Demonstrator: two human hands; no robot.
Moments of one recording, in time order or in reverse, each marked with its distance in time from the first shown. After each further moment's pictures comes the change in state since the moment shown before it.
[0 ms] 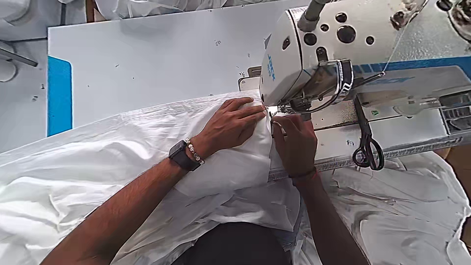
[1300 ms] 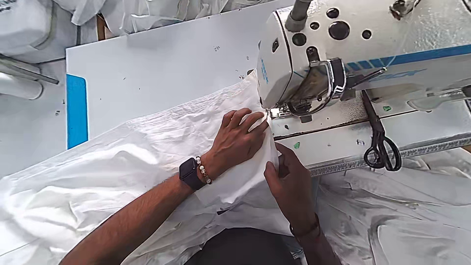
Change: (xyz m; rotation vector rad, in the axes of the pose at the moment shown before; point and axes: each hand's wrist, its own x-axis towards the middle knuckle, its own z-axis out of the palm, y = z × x) left_hand -0.006 0.037 0.010 0.206 0.048 -0.121; right_hand -0.060 -0.056 -0.030 0.471 -0.190 0.474
